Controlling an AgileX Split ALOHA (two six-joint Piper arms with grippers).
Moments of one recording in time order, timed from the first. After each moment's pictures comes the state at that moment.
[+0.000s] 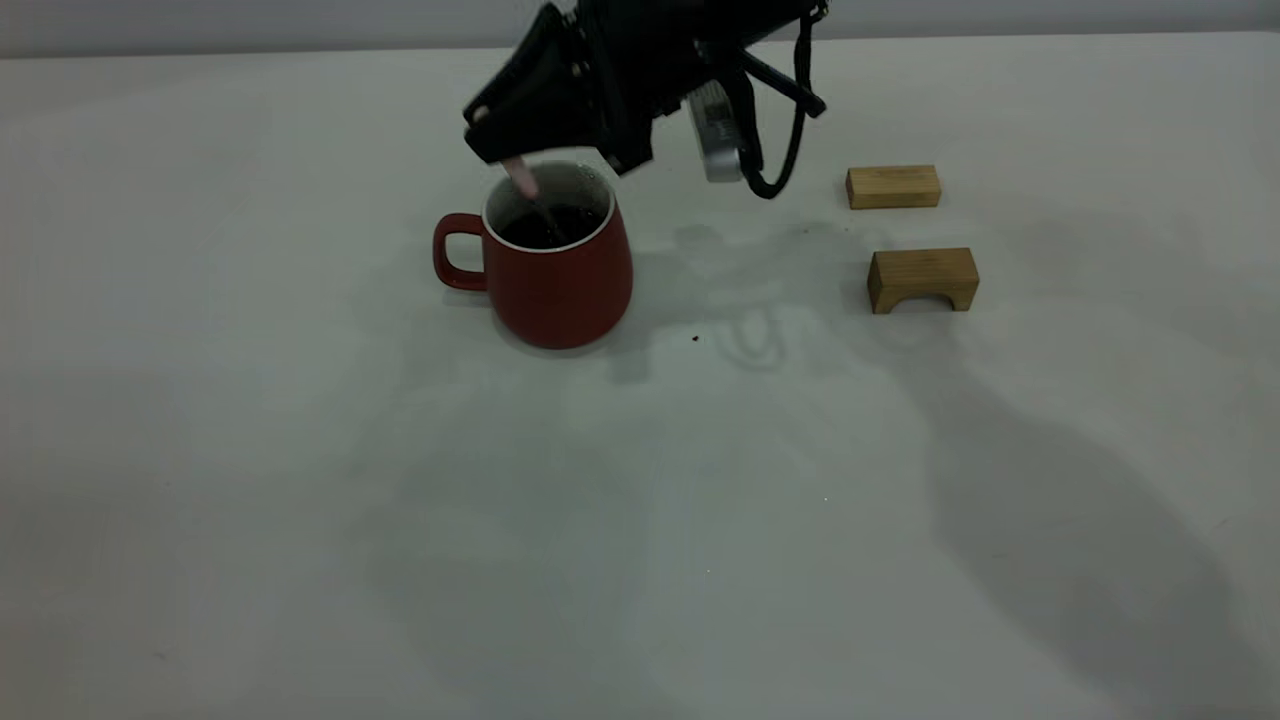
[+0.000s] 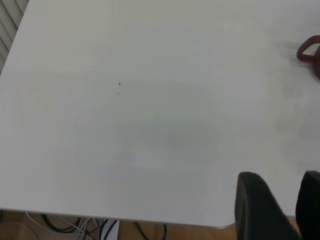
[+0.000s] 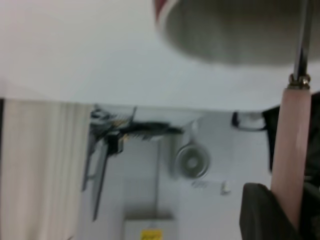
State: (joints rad) left arm -0.04 -0.02 -0.49 0.11 1.13 -0.13; right arm 0.41 2.59 -1.86 1.36 0.96 0.89
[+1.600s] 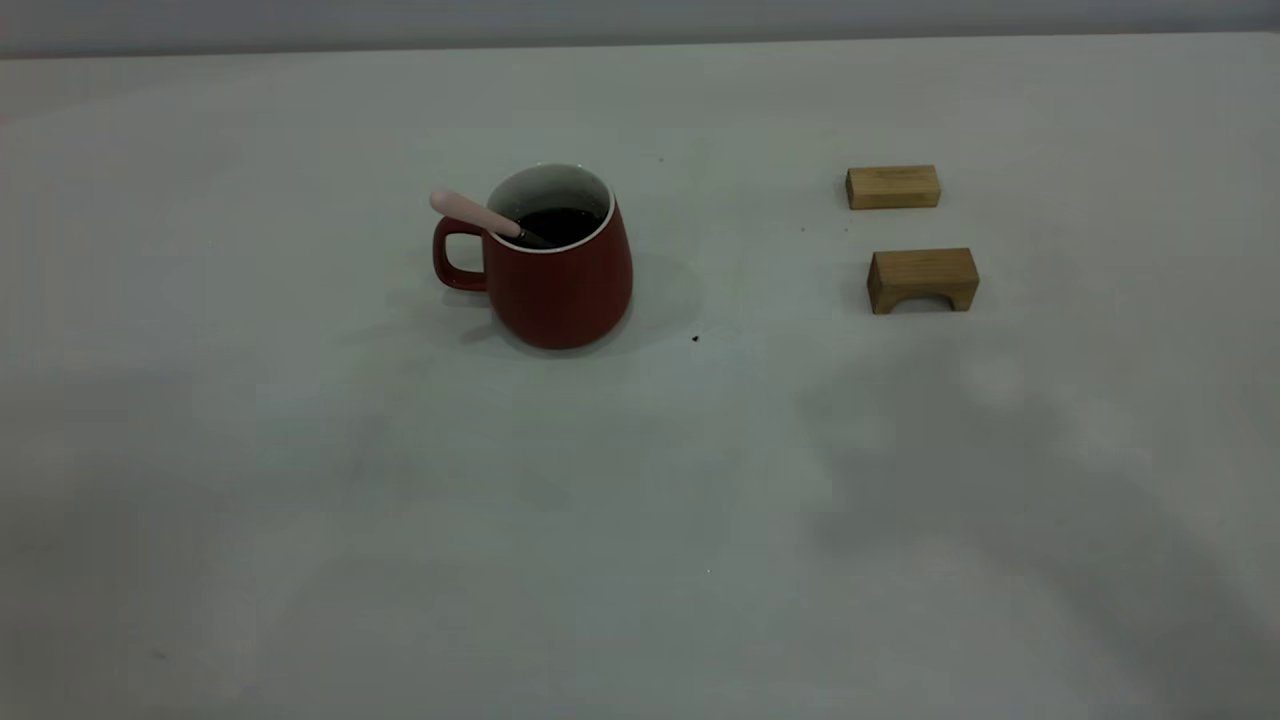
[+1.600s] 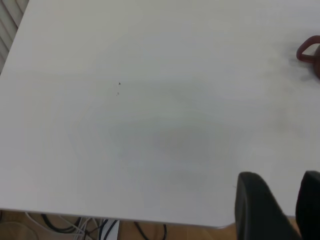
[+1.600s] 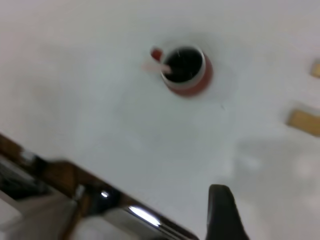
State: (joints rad) left arm -0.04 -0.02 -0.49 0.11 1.13 -0.13; right arm 0.41 1.38 -1.56 0.25 1.24 -0.06
